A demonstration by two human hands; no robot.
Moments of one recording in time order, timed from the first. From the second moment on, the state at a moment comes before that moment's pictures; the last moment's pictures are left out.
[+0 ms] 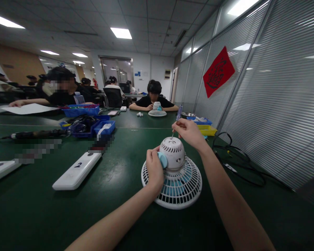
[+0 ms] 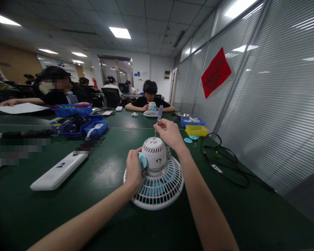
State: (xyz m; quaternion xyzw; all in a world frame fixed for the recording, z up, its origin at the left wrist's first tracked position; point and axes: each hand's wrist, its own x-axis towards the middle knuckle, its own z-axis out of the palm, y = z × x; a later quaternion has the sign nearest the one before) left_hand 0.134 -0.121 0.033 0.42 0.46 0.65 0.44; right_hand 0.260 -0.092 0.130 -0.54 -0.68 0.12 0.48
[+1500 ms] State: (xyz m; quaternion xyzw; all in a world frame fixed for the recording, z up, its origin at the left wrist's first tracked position) left_hand 0.134 -0.120 0.033 0.42 0.45 0.65 0.45; right_hand 0.262 -0.091 0.126 -0.51 -0.70 0.17 0.47
